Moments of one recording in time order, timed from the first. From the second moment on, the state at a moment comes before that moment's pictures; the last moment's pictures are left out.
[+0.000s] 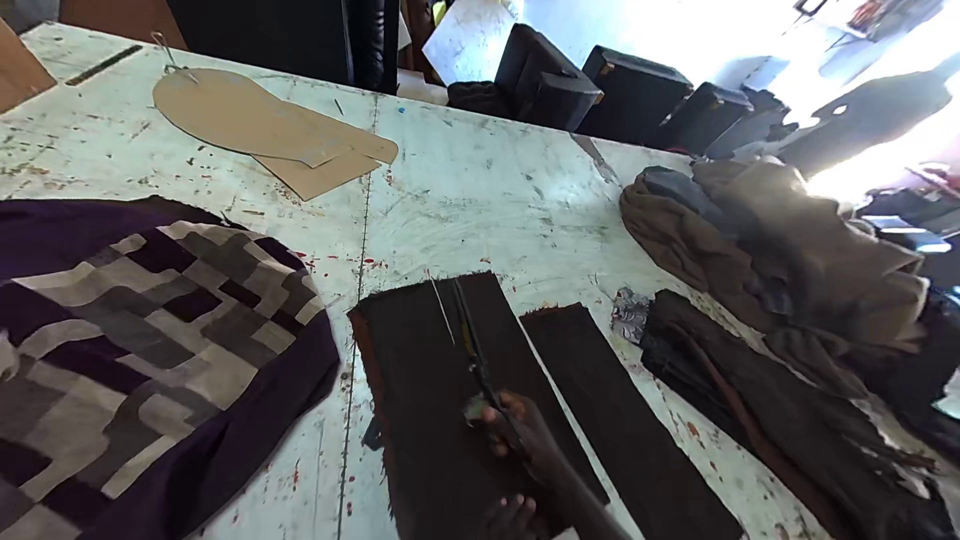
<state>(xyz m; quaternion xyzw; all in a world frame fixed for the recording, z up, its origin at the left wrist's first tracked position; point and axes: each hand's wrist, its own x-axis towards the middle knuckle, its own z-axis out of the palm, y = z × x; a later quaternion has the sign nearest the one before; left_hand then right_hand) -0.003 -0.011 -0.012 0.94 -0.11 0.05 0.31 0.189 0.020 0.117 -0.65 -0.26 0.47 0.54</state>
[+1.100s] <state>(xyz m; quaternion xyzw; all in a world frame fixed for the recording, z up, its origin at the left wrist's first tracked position) 0.051 0.139 0.103 0.90 0.16 0.06 0.41 0.016 -0.179 0.071 -0.77 -0.22 0.20 0.57</state>
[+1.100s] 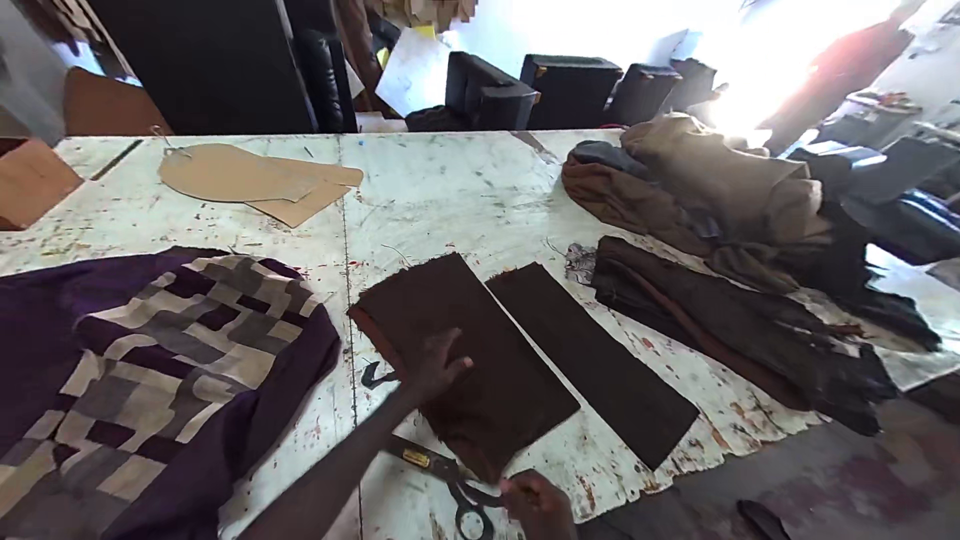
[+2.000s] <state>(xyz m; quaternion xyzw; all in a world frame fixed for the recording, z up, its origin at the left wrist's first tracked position) 0.189 0.373 0.202 0.85 0.25 0.07 0.45 0.110 -0.158 0.112 -0.60 0.03 0.26 0.75</state>
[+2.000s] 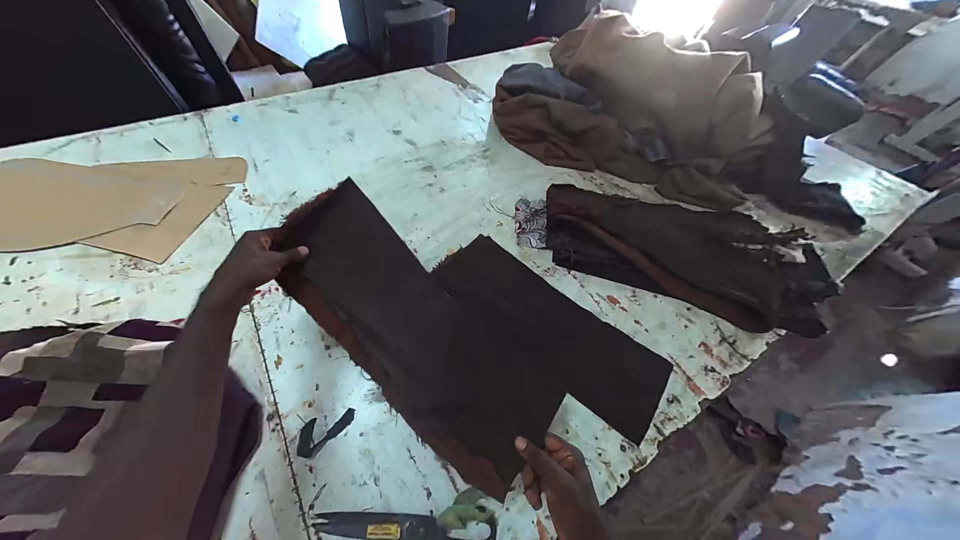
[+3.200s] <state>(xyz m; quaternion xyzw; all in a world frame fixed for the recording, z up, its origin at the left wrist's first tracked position) 0.377 0.152 0.060 0.93 0.24 -0.08 0.26 0.279 -0.383 0.049 -0.86 0.11 0.15 0.48</state>
